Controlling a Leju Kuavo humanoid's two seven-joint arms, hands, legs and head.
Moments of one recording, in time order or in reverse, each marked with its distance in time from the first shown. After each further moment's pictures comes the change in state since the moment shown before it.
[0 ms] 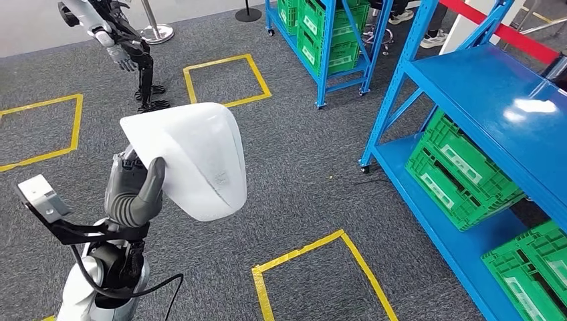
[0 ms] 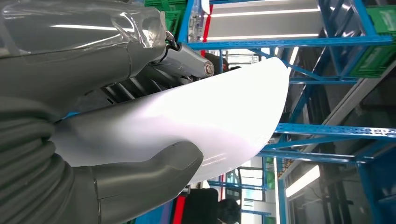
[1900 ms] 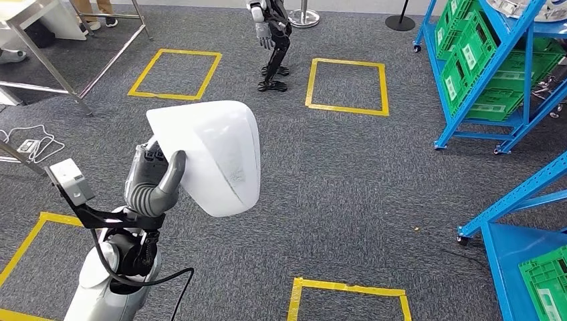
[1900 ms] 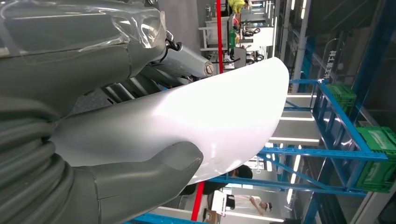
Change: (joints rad) left arm -0.050 -0.004 -0.034 0.067 0.007 -0.010 0.011; right arm 0.014 0.010 -0.081 0.001 -0.027 -0.004 -0.016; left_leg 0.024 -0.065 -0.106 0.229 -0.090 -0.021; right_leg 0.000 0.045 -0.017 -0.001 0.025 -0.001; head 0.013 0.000
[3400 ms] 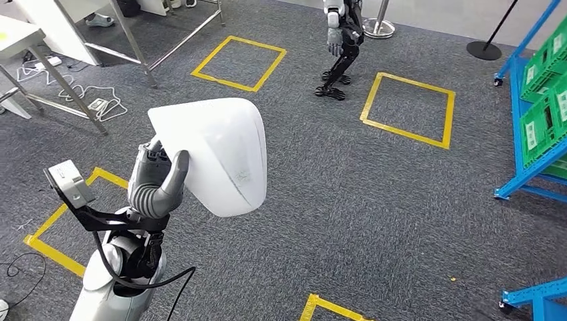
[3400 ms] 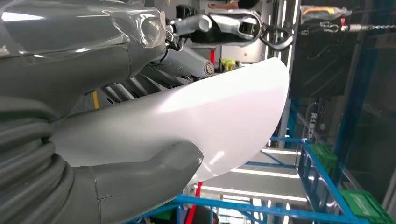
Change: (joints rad) left arm 0.009 -0.033 -0.016 -0.026 -0.009 0.001 0.003; right arm 0.010 -0.042 -0.002 0.013 0.024 -0.031 -0.013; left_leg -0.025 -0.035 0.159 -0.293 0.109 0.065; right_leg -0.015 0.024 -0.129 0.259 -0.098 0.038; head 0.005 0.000
